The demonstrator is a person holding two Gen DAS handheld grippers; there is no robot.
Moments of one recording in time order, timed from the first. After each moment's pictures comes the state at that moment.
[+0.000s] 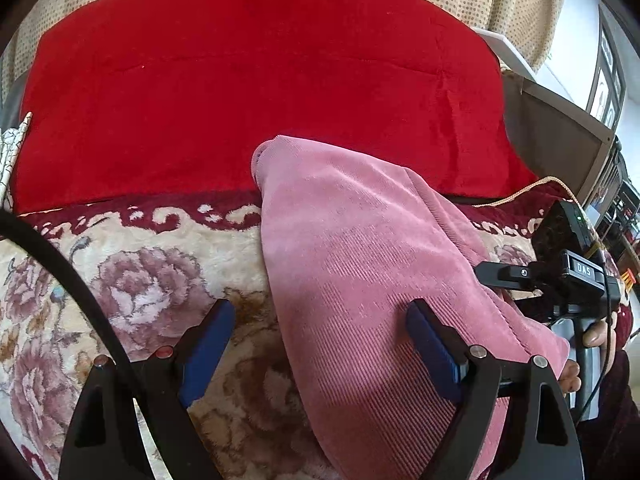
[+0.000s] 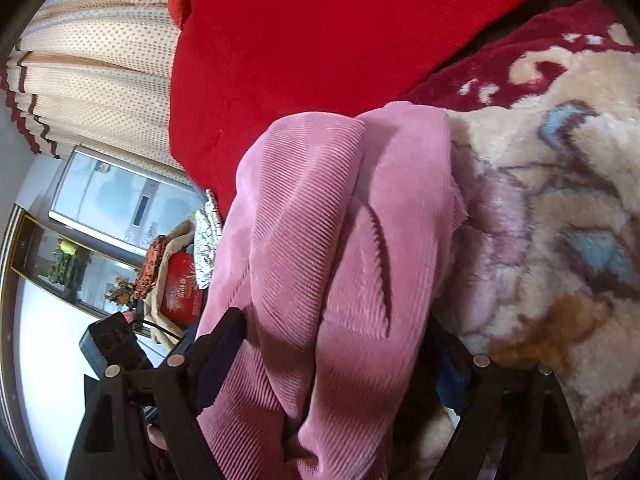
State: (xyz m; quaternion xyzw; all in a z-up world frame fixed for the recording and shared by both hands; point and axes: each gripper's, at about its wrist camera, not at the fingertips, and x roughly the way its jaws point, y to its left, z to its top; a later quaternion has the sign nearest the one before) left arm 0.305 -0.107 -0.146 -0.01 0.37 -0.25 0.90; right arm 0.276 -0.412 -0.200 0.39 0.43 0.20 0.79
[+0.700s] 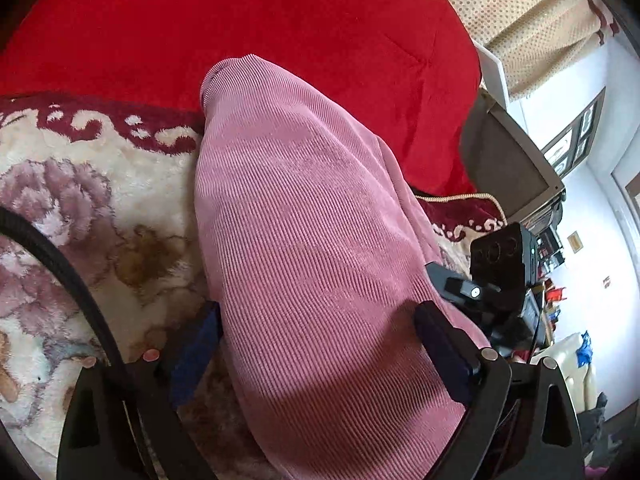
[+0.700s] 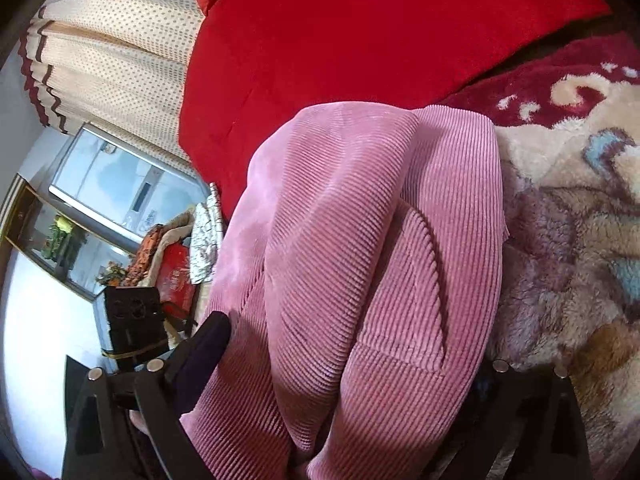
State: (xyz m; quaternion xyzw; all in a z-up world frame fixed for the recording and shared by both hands) left arm 0.343 -0.099 -0.180 -0.17 0.47 -0.37 0.79; right arm 0.276 -0.382 -0.194 0.34 0.40 0.20 0.83
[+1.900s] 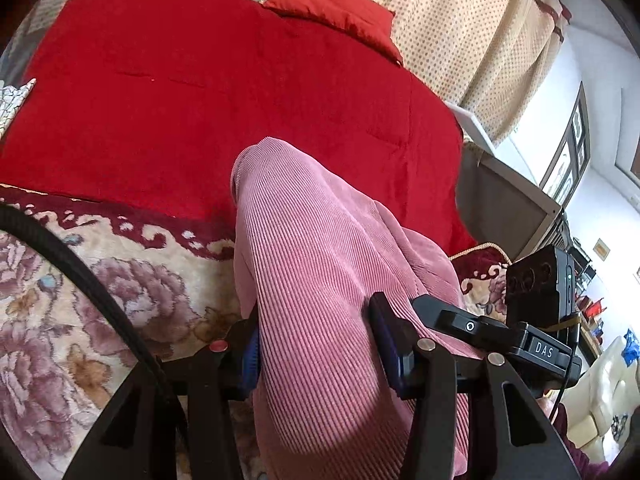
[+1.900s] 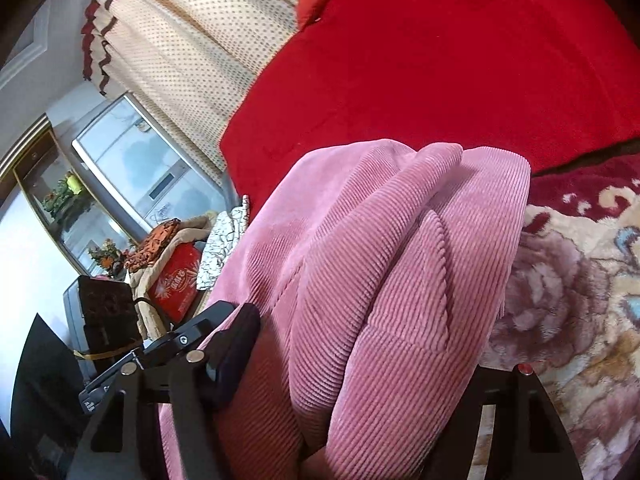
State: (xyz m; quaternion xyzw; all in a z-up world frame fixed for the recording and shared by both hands) left arm 0.292 -0.036 -0.115 -0.14 0.31 -0.32 0.88; right arm 0.230 -0.310 -0.118 0.25 0.31 0.20 0.89
